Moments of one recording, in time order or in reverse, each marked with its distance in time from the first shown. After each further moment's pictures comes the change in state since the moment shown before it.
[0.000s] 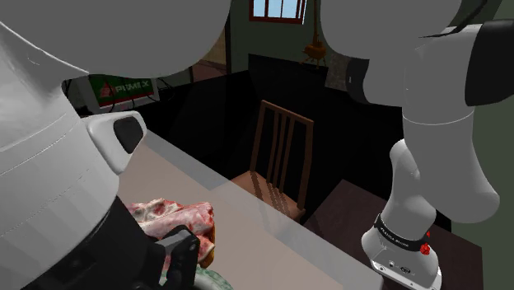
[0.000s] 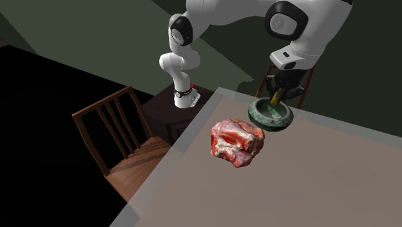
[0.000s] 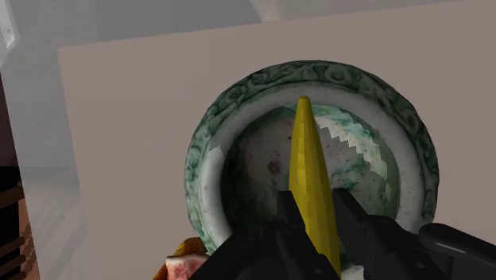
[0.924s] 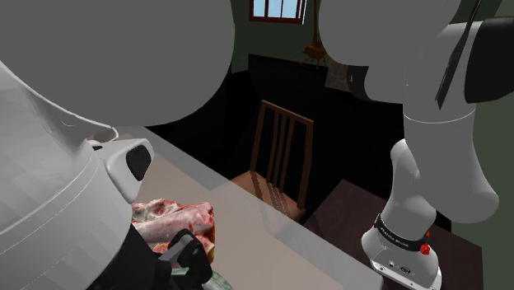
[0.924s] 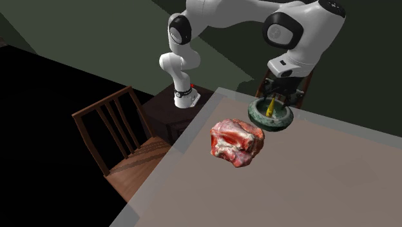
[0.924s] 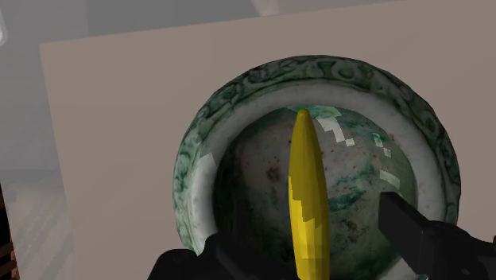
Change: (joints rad) arm -0.024 -0.018 0.001 -0.091 0.009 0.074 -0.003
